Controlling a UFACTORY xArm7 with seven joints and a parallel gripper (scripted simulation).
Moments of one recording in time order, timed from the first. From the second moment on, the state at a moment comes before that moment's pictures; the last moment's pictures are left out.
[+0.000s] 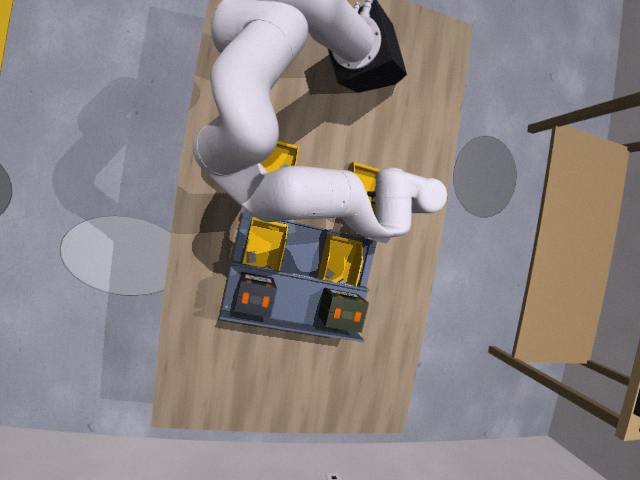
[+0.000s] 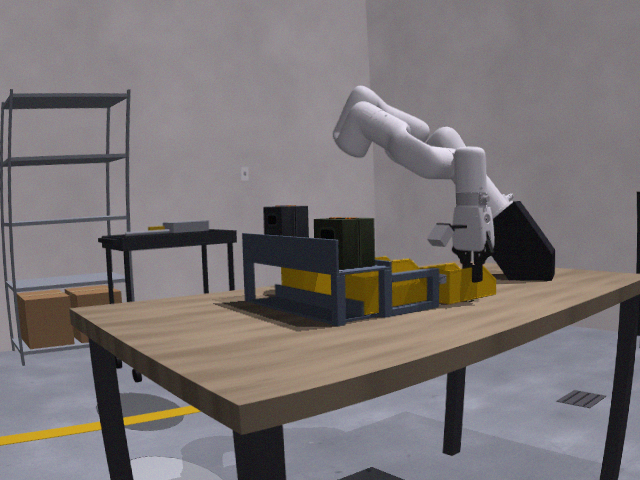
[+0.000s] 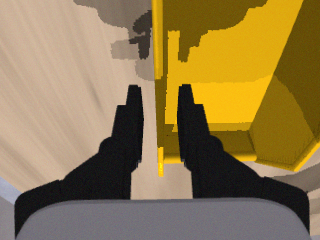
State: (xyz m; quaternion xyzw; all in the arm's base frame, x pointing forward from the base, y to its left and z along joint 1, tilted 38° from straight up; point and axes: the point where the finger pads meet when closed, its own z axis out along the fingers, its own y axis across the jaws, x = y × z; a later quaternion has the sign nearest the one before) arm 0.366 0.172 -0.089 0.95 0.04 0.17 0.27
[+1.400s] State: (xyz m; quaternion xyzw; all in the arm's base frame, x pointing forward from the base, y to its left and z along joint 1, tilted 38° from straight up) arm 0.365 0.174 -0.086 0.95 0.04 0.17 0.27
